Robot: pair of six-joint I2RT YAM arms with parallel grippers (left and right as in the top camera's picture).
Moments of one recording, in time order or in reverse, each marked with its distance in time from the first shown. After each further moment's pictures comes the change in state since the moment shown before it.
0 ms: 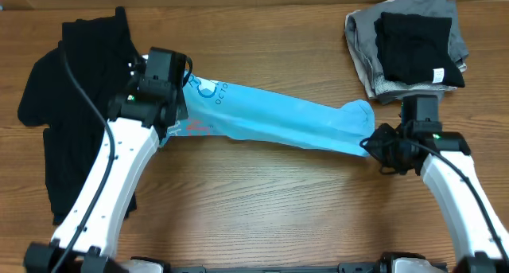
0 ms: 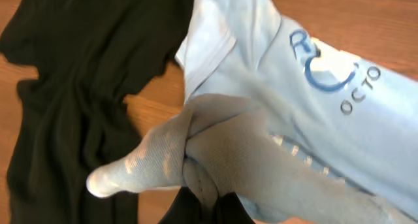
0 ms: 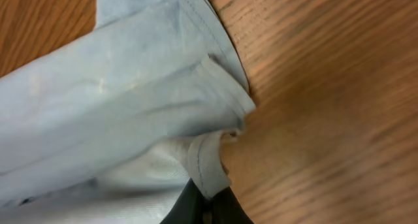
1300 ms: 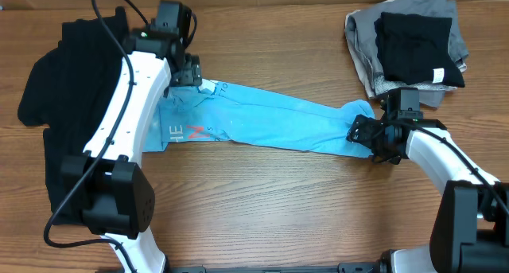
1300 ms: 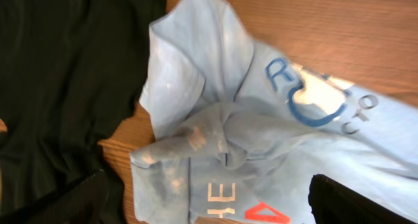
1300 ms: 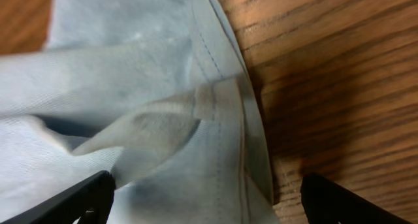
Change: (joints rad) left arm 0.046 0.414 0.499 -0.212 0.092 0.107; right arm -0.001 0.279 -0.001 0.246 -0.002 -0.212
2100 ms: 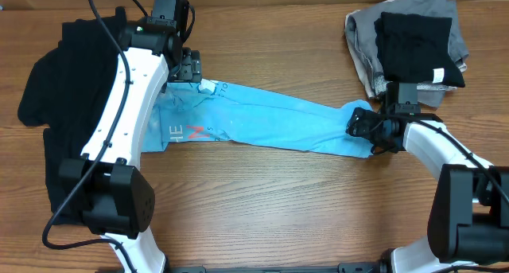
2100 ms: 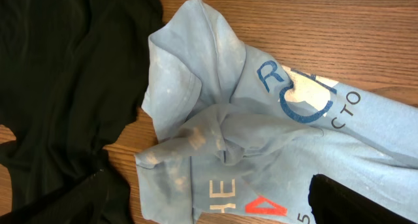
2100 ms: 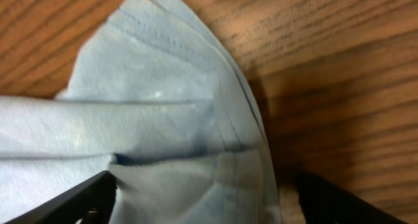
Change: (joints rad) left arm 0.000 0.000 0.034 -0.029 0.016 0.037; right arm 0.000 0.079 0.041 0.105 0.003 -0.055
